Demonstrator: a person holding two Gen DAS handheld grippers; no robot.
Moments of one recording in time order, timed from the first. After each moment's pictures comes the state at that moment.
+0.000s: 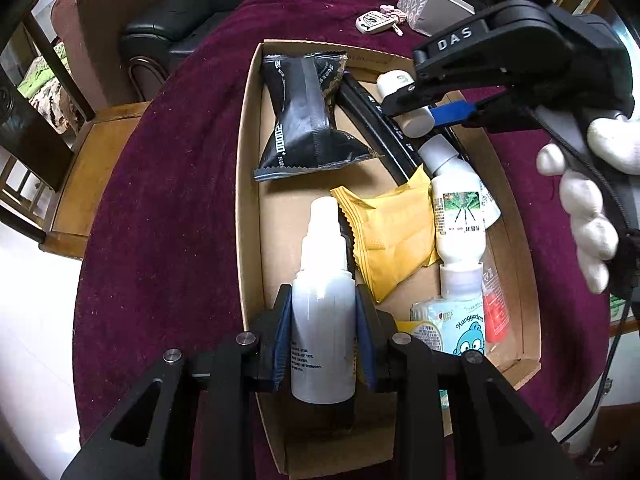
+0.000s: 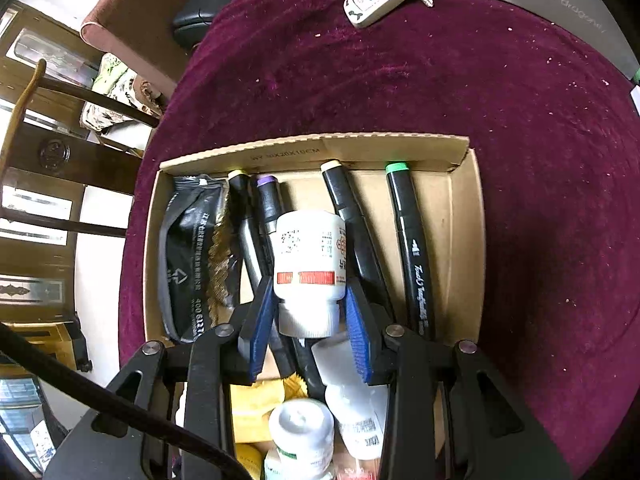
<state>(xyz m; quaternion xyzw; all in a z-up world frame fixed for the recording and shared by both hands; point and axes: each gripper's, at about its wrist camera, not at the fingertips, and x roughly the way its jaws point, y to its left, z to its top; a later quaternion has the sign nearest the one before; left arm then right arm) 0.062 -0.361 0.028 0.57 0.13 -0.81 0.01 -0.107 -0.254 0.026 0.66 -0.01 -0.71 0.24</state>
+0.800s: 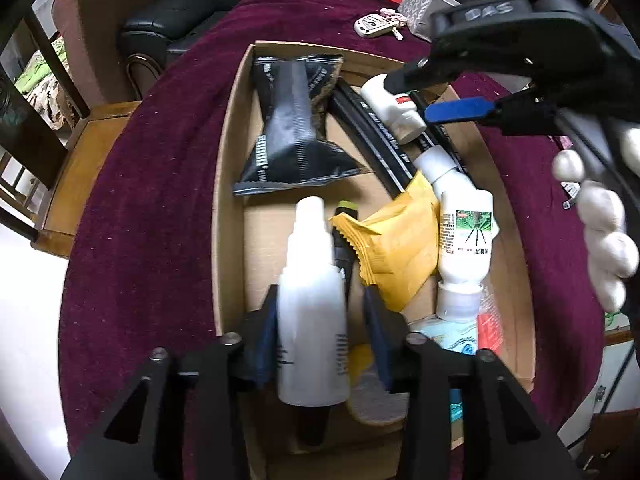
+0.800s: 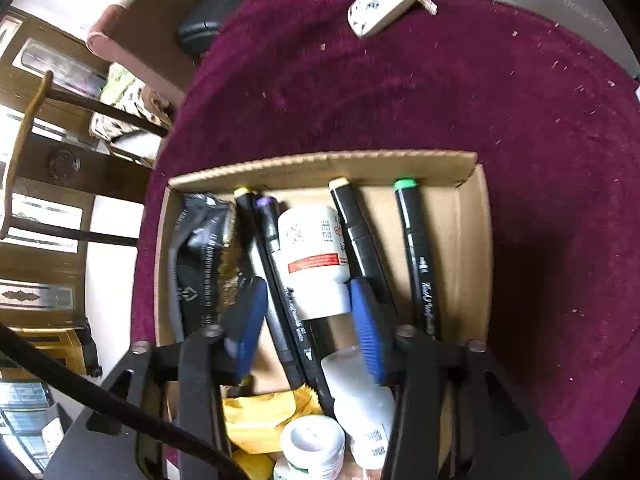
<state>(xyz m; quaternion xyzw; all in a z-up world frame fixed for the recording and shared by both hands) 0.053 -0.355 0.024 0.56 0.14 -0.81 0.01 -0.109 -0.239 0.047 0.64 -0.04 -0.72 0.25</state>
